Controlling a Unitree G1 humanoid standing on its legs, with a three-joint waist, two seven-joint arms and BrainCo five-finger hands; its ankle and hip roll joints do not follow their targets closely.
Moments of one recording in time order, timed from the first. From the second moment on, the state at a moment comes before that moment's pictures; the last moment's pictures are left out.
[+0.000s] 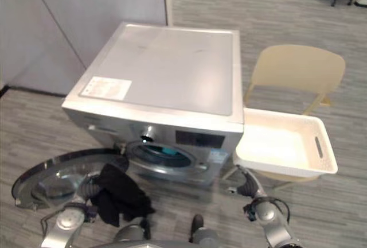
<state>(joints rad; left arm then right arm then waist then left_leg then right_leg) 0.15 0.39 -0.16 0.46 -0.06 -0.10 0.04 0.11 -0.47 0.16 0.49 -0.19 -0.06 -0.07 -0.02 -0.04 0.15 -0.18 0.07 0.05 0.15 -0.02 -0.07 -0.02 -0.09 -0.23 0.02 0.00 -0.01</state>
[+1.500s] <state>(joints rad) -0.79 0.55 -0.30 0.41 -0.21 -0.12 0.40 -0.23 -0.50 0.17 0.24 -0.08 -0.11 -0.21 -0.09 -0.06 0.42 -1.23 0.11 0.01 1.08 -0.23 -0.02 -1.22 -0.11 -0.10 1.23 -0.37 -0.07</state>
